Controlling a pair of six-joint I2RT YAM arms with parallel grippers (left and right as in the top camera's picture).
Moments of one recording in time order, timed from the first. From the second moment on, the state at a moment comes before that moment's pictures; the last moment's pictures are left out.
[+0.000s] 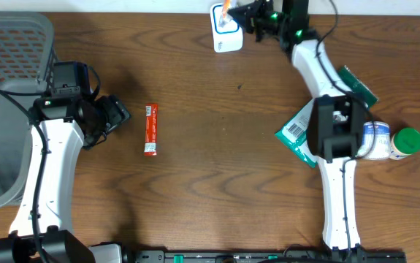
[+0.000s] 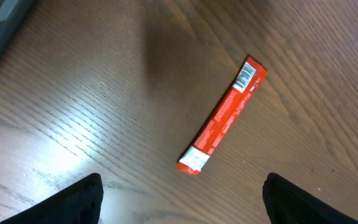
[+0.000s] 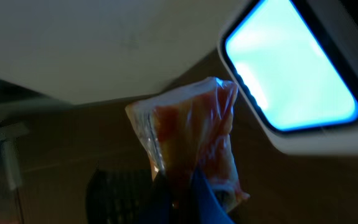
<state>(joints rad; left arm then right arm) 0.12 1.47 1.20 -0.98 0.10 -0.54 0.15 2.57 2.30 -0.26 -0.85 1.20</state>
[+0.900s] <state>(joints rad) 0.12 1.47 1.20 -0.98 0.10 -0.54 0.16 1.90 1.91 -1.63 0.33 0.69</state>
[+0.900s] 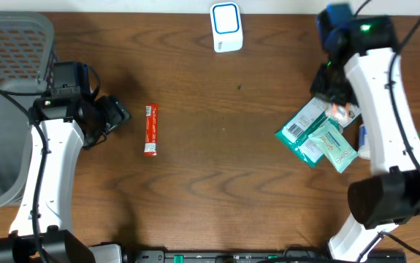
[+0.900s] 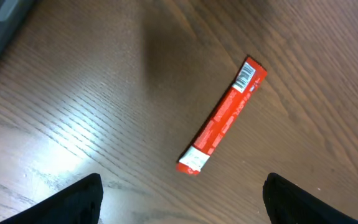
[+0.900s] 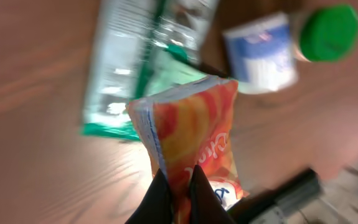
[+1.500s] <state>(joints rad) 0.12 1.47 1.20 -0.98 0.10 -0.54 0.16 1.91 1.44 -1.22 0.44 0.65</state>
